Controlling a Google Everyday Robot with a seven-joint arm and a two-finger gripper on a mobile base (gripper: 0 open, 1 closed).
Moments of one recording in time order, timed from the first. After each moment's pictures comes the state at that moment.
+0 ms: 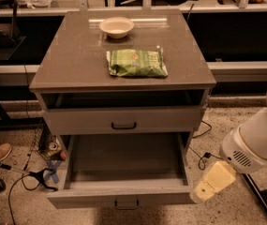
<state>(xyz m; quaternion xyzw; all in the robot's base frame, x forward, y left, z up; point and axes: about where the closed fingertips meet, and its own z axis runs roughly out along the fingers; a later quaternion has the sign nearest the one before) 0.361 -0.189 0.755 -0.39 0.90 0.16 0.09</state>
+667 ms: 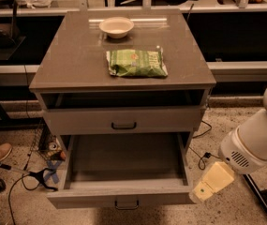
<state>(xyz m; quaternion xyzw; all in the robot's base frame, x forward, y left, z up) 0.361 -0.189 0.749 -0.39 0.90 0.16 0.08</state>
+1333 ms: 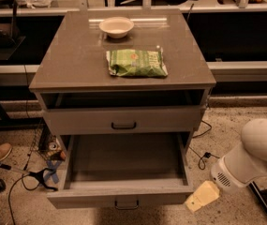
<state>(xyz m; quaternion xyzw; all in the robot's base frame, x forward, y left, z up) 0.360 -0.206 0.627 -0.30 0.93 0.19 0.03</state>
